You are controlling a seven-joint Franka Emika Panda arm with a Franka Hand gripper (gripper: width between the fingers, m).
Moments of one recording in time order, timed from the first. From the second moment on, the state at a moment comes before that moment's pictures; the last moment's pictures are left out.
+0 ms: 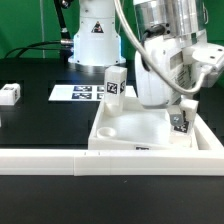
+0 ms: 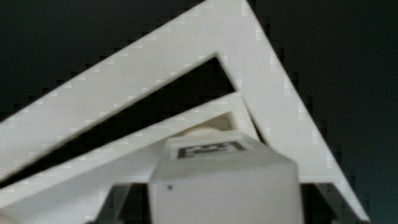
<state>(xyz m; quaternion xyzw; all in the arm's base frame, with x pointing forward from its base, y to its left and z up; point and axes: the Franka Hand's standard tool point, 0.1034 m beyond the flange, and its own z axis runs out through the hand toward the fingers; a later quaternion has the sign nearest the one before) 0.627 0.095 0.069 -0.47 0.88 0.05 0.09</state>
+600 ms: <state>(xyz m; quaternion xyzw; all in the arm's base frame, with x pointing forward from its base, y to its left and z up) 0.625 0.095 0.066 -0.47 0.88 0.05 0.09</state>
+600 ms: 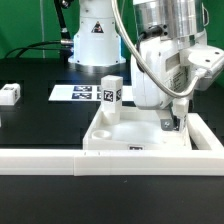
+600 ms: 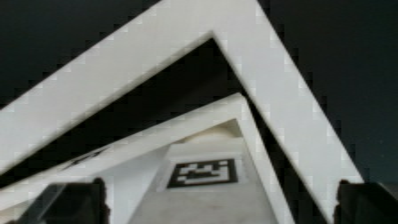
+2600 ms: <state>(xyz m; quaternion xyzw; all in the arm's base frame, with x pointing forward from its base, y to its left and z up) 0.554 -0.064 0.104 -0.87 0.48 -0.08 0.11</state>
